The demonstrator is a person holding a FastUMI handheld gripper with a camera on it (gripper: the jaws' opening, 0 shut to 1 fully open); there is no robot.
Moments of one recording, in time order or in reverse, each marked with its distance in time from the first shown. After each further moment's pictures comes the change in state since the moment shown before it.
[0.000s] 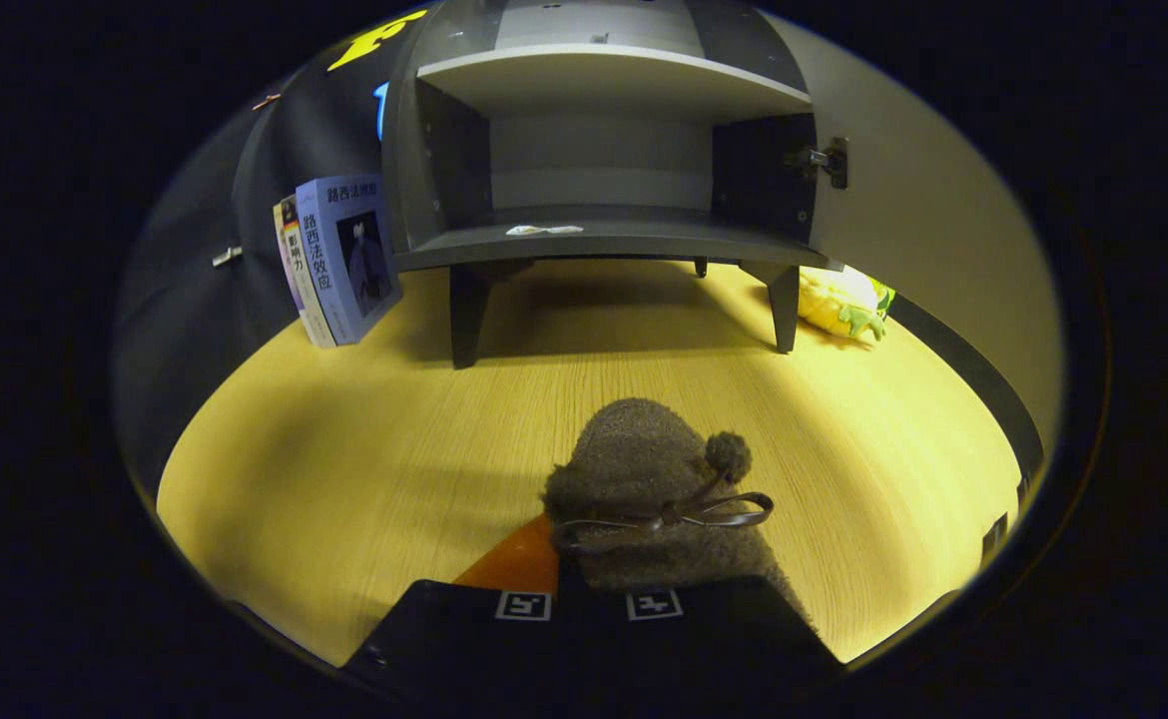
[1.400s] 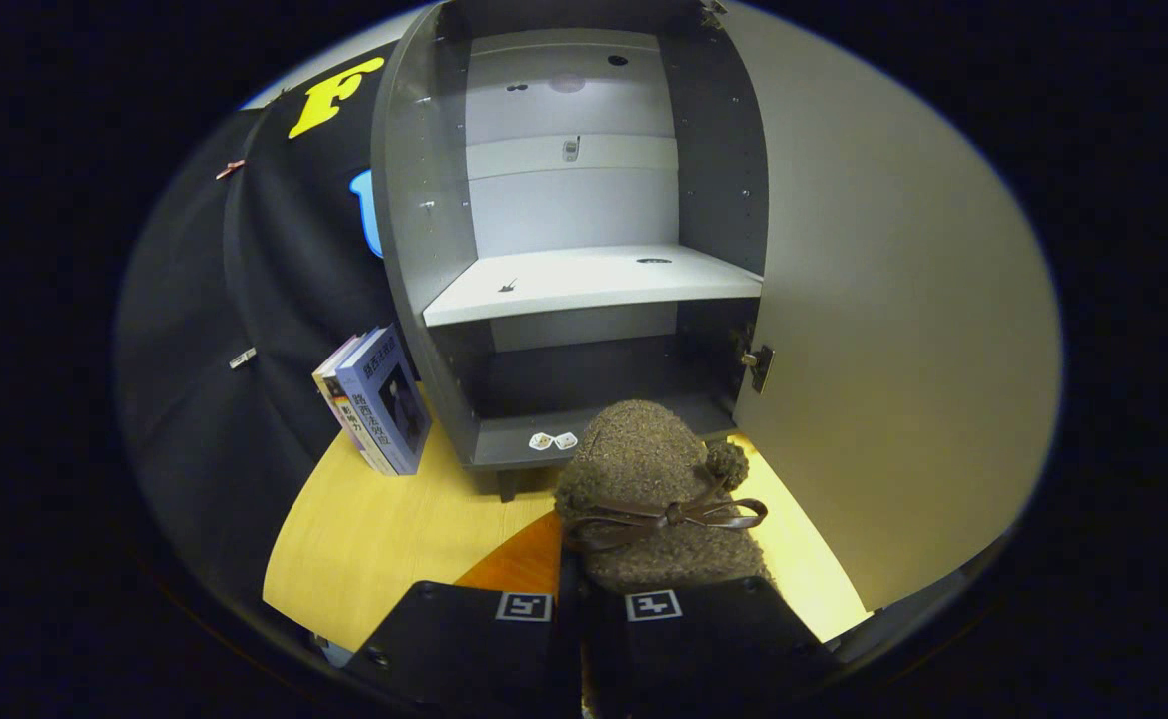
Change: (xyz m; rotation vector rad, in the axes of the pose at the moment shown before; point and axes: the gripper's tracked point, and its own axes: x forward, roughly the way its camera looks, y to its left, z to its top) arm -0.153 -0.002 0.213 0.113 -0.091 -0.030
